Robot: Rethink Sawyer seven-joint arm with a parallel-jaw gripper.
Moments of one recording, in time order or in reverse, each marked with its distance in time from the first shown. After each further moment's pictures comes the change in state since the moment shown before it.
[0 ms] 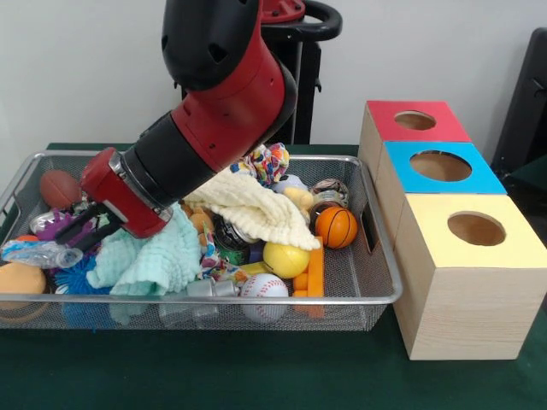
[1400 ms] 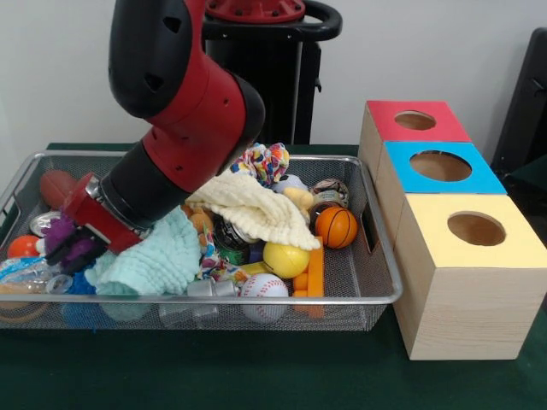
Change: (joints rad) arm -0.105 0.007 0.099 -0.010 0.005 -0.007 0.000
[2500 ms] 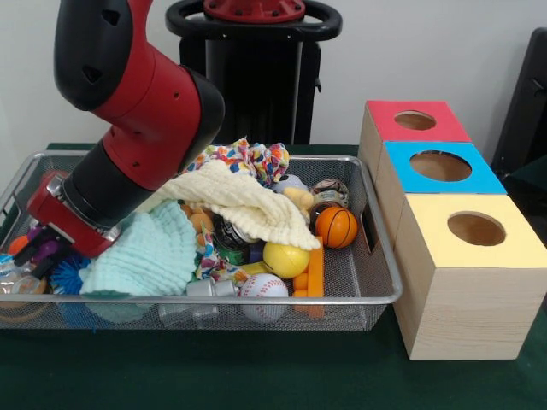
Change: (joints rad) arm -0.080 -0.007 0.011 -0.004 0.000 -0.052 0.000
